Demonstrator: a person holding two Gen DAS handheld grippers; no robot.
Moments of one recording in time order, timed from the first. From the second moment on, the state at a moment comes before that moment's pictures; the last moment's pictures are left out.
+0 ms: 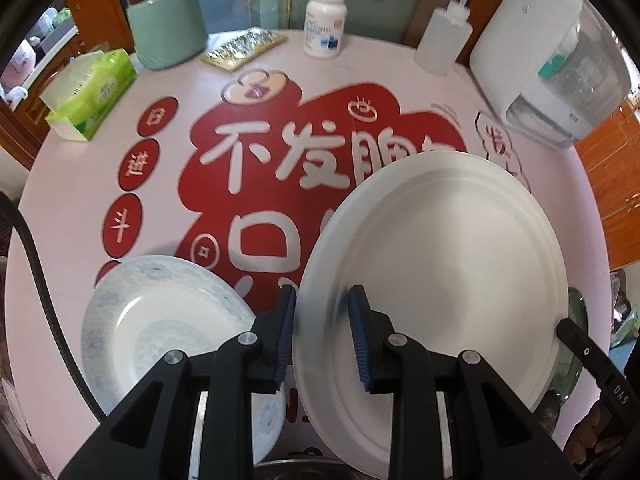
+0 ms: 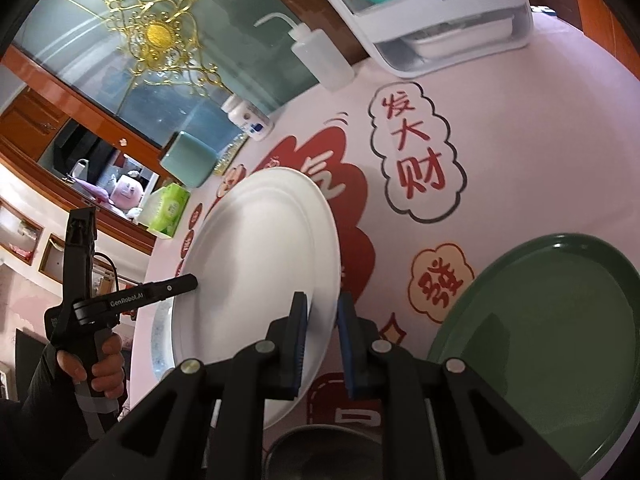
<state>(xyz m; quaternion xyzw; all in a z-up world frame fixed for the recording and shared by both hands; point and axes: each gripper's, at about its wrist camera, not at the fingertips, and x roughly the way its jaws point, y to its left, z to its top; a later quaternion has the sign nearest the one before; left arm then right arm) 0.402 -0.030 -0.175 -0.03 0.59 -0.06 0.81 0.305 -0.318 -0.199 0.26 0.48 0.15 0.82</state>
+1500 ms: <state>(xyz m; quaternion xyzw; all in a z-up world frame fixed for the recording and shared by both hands) 0.195 -0.004 -0.026 -0.06 0.49 -0.07 0.87 0.141 -0.306 -0.061 0.24 0.37 0.18 0.88</state>
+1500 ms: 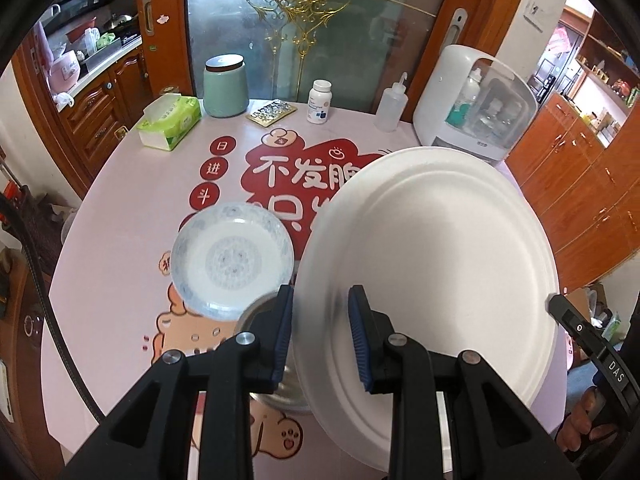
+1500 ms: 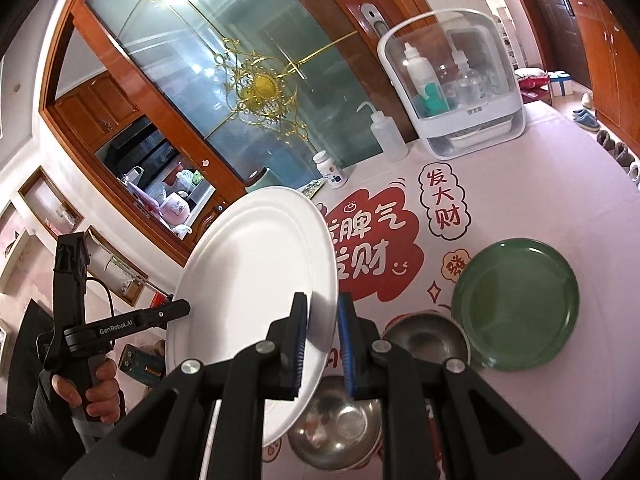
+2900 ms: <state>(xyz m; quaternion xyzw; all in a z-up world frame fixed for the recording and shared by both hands) 0.033 0.060 -0.123 -0.02 0.58 -0.12 0.81 -0.048 -0.238 -0.141 0.26 0.49 0.08 0.82</state>
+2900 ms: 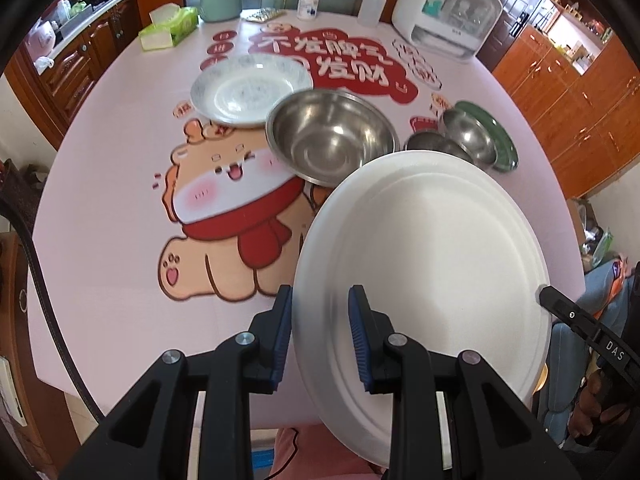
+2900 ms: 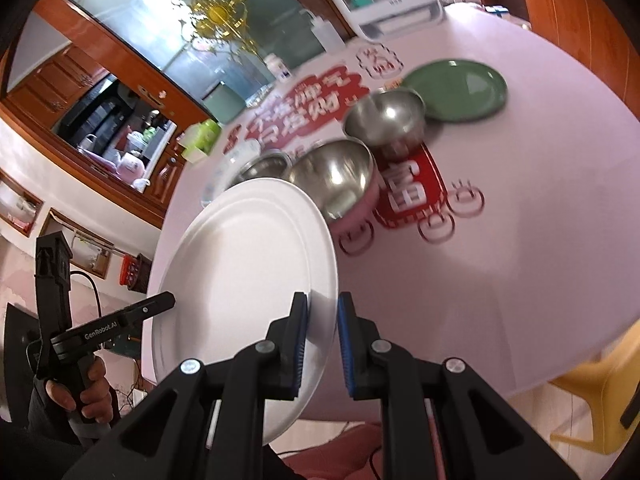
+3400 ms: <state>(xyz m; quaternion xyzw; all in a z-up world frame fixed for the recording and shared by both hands) 0.029 0.038 -0.171 0.02 0.61 -0.14 0.78 -0.063 -0.249 -0.191 0.28 0.54 0.05 0.79</state>
